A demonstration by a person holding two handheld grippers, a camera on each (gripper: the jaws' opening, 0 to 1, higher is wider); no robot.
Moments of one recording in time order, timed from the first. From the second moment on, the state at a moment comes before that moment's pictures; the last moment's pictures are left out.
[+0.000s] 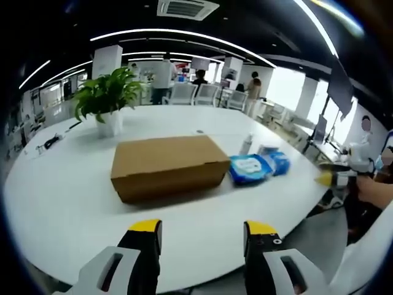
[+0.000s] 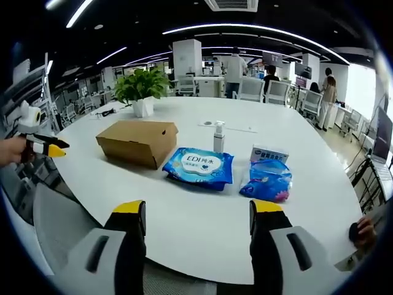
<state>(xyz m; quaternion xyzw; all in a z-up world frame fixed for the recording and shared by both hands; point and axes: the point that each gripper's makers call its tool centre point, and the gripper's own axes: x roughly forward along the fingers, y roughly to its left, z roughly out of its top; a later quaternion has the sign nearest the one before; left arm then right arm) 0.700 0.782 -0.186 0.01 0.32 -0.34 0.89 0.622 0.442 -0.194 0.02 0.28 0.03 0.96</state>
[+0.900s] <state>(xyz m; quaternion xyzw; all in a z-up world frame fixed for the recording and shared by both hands) 0.694 0.775 -0.173 0.00 0.31 -0.34 0.89 0.606 0.422 -0.191 0.04 0.28 0.01 0.96</state>
